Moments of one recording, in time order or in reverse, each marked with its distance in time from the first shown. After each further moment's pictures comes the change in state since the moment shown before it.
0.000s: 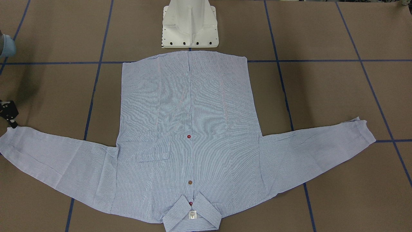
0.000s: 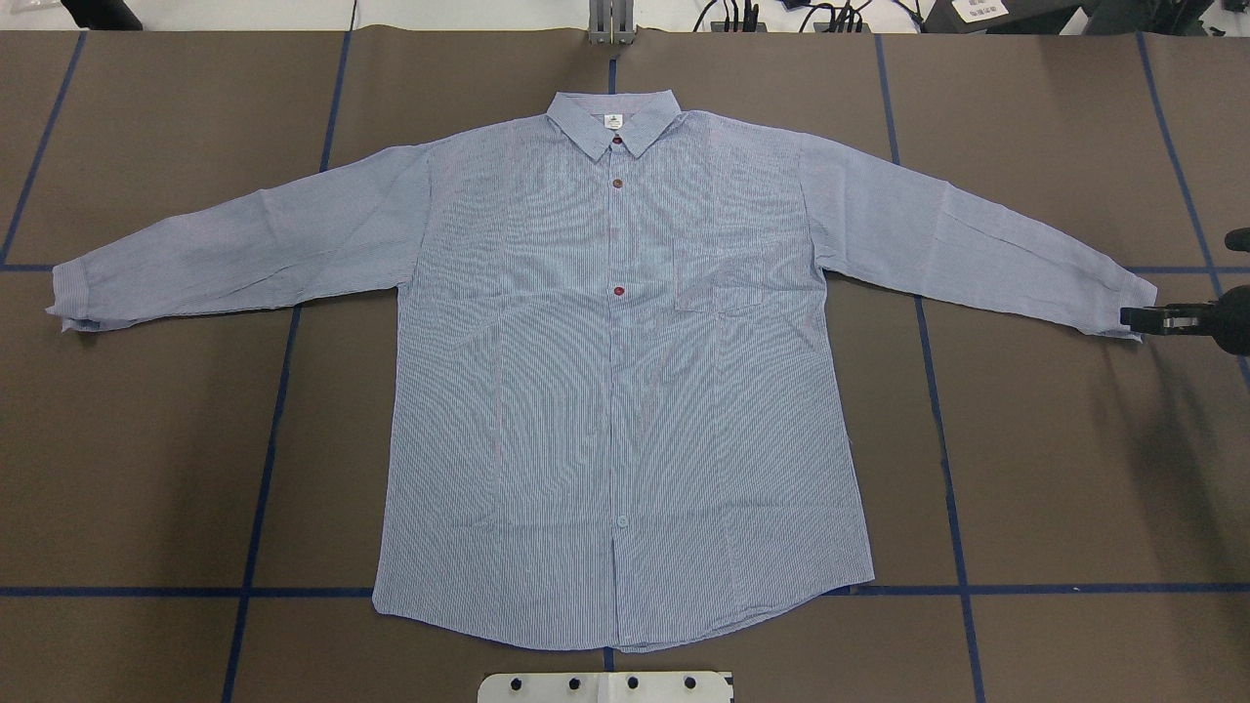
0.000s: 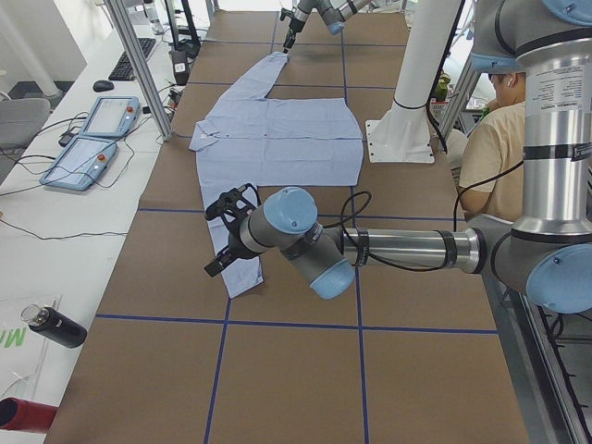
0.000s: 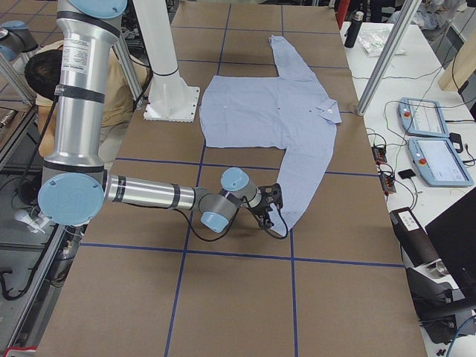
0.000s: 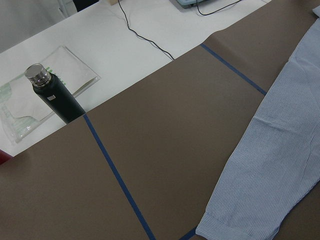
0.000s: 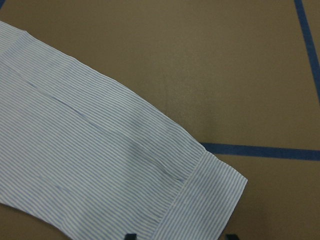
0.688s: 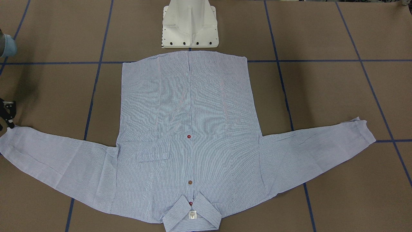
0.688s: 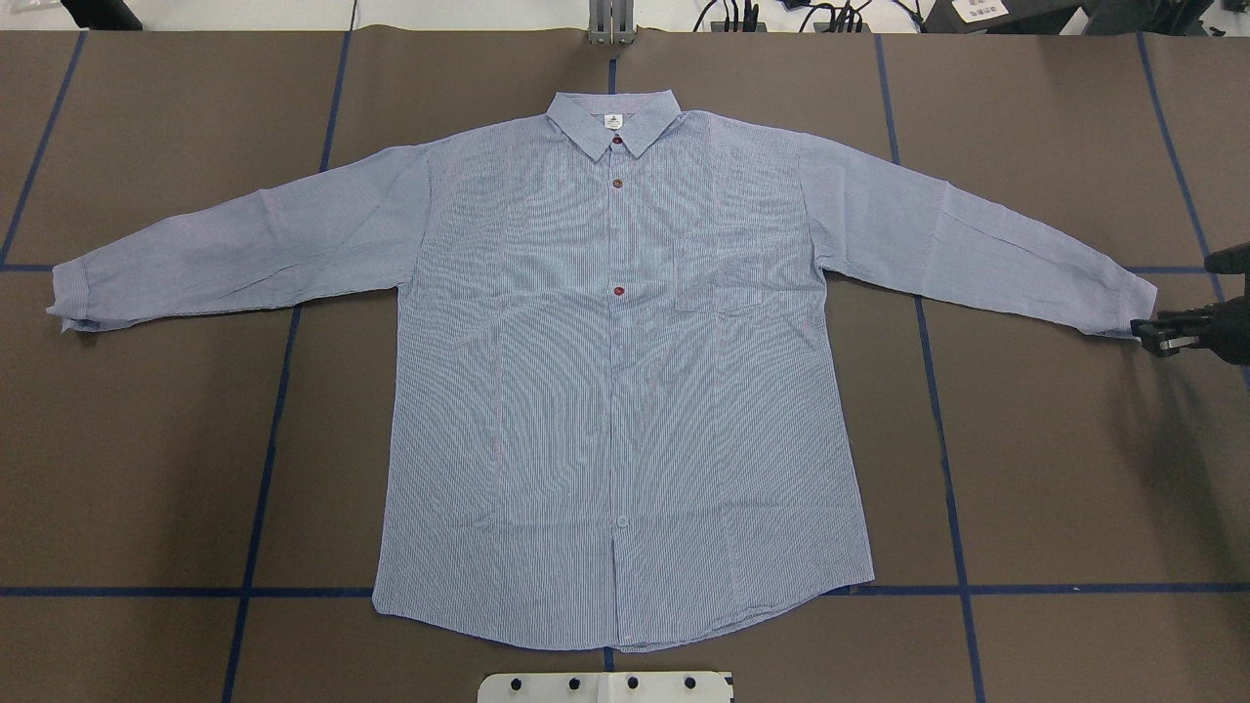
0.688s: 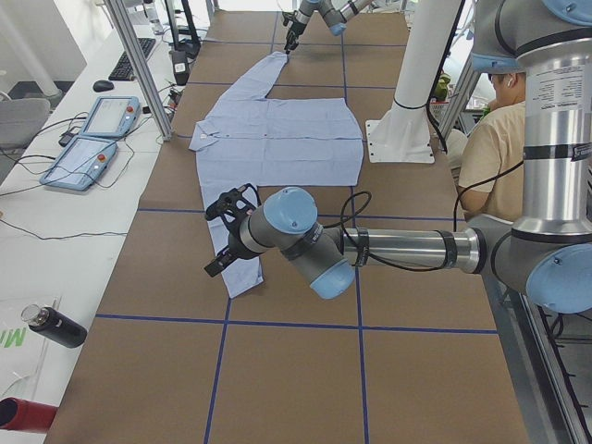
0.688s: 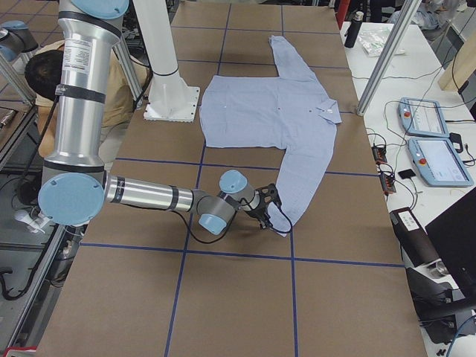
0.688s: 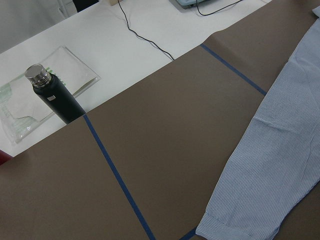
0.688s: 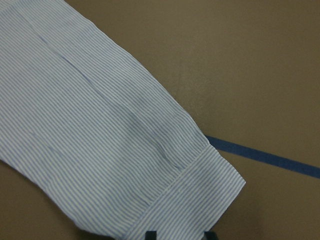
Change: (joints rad) left arm 0.000 0.000 0.001 0.000 0.000 0.000; right arm -0.022 -0.006 -0.008 -0.003 -0.029 -0.236
